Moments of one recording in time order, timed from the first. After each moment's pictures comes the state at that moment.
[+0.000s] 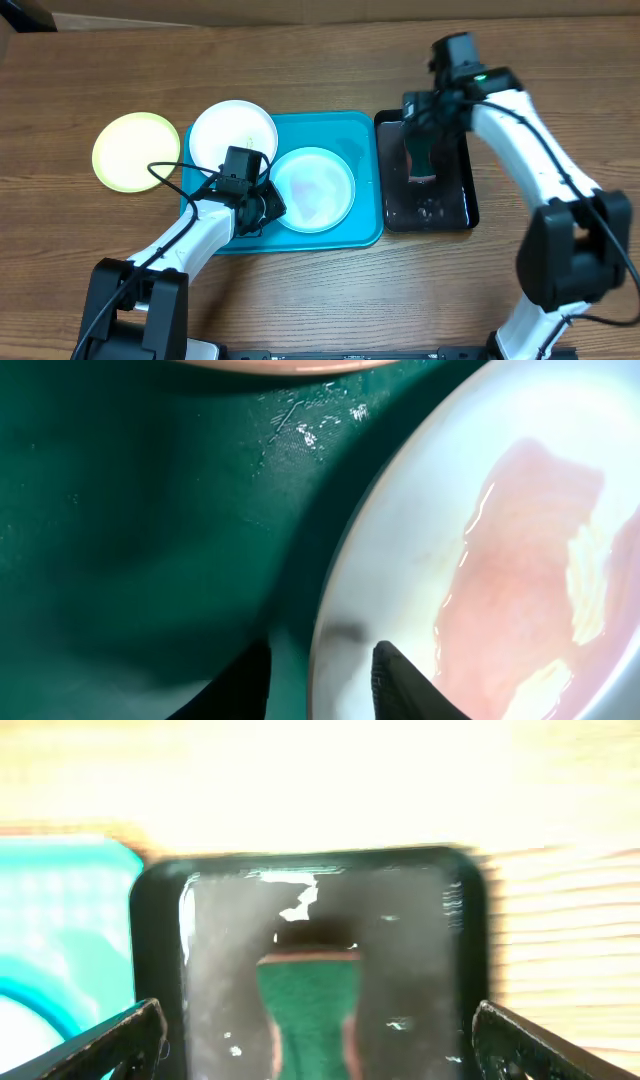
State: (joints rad) left arm -0.22 1.60 0.76 -0.38 0.14 -0.72; right arm 0.20 1.92 1.60 -0.85 0.04 0.23
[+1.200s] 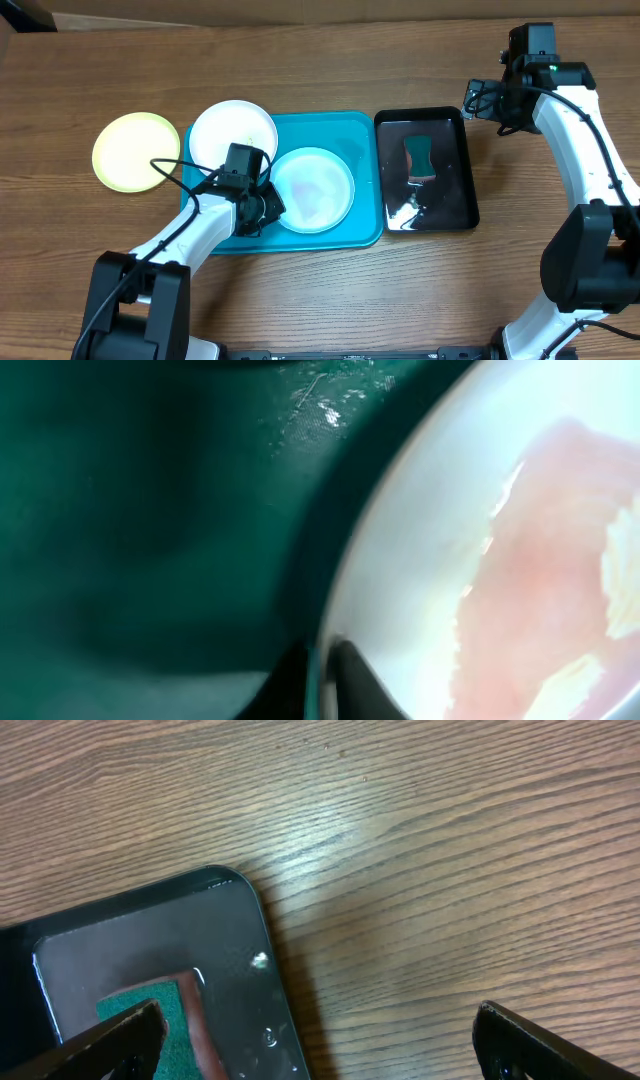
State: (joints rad) left arm -0.22 1.63 0.80 -0.46 0.13 -0.70; right arm -0.02 1.89 1.62 -0.92 0.05 0.23
